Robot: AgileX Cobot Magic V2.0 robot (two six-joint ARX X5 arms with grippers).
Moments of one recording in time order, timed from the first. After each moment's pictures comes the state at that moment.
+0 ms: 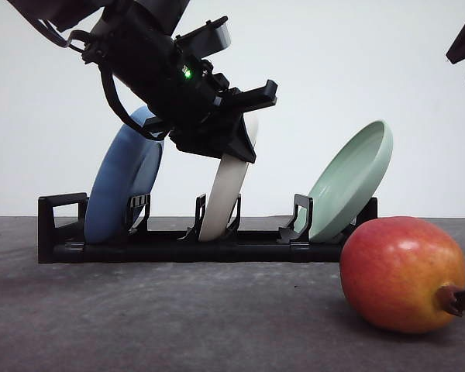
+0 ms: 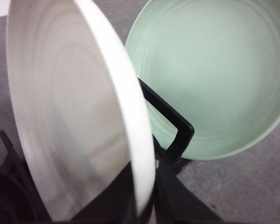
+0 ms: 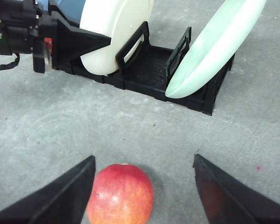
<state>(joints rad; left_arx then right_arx) -0.71 1.66 0.99 0.23 -0.01 -0.08 0.32 0.55 0.61 -0.58 -0.28 0.10</state>
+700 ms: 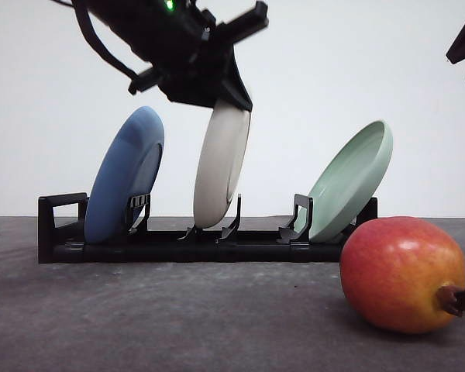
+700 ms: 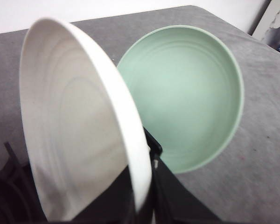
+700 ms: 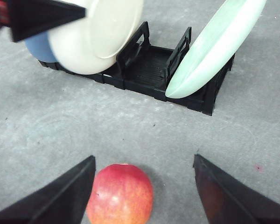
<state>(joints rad) -0.73 1.48 0.99 0.11 0.01 -0.15 0.32 0.55 0.61 -0.58 -0.28 0.10</state>
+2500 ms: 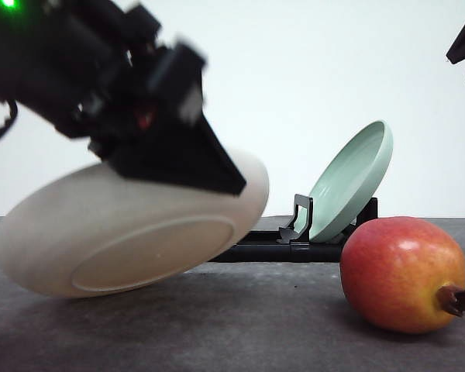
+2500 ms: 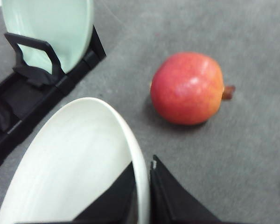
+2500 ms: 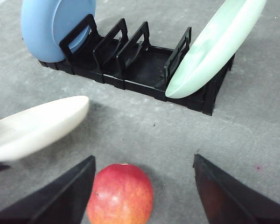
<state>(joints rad) -1.17 1.19 0.47 0.22 -0.26 0.13 0.32 0.55 0.61 -0.58 -0.28 0.10</state>
